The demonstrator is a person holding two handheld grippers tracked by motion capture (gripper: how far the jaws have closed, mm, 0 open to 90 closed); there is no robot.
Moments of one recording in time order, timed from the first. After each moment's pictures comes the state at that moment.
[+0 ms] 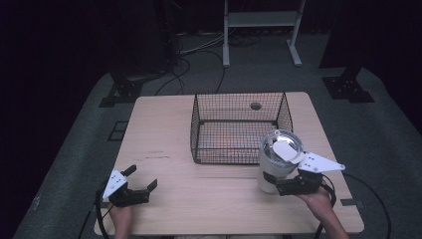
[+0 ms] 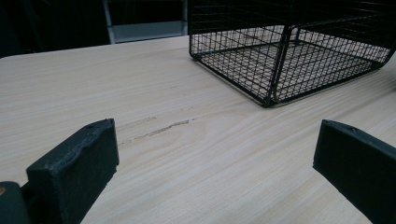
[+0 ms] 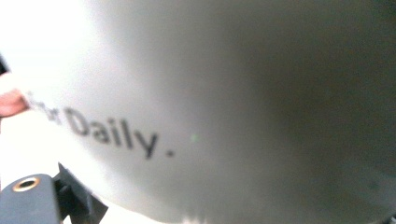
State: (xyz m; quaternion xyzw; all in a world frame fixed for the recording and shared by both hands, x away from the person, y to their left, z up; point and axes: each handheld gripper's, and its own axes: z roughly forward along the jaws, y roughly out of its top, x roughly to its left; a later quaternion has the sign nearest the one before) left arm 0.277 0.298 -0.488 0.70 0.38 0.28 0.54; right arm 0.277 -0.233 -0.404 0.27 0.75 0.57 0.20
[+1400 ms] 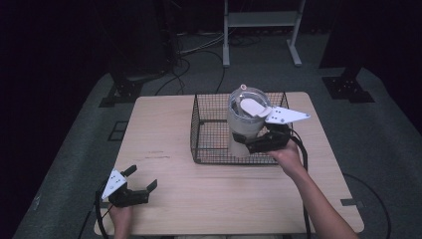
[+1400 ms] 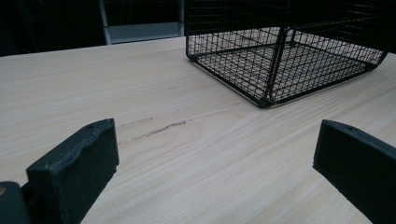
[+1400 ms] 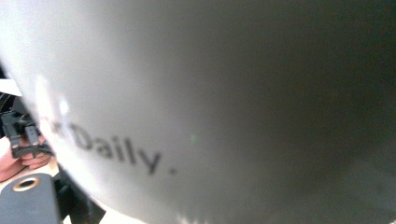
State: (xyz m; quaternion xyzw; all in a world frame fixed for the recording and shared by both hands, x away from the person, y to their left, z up) left arm 0.276 0.299 -0.489 0.70 0.37 0.27 0.54; right arm 0.361 -0.163 -0.331 0.23 0.75 0.60 0.18
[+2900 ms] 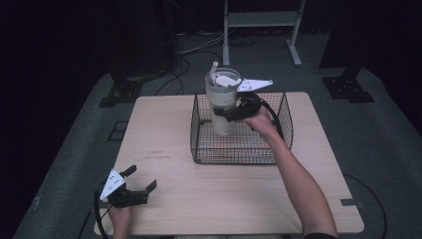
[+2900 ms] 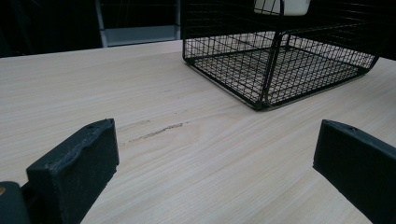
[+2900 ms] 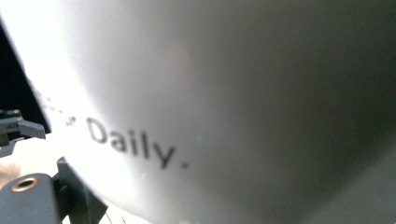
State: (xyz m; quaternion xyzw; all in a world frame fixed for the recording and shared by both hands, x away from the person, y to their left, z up) left arm 0.275 0.302 -0.488 0.70 0.37 0.27 0.55; right arm 0.484 -0.115 -0.347 0.21 0.77 0.58 0.14
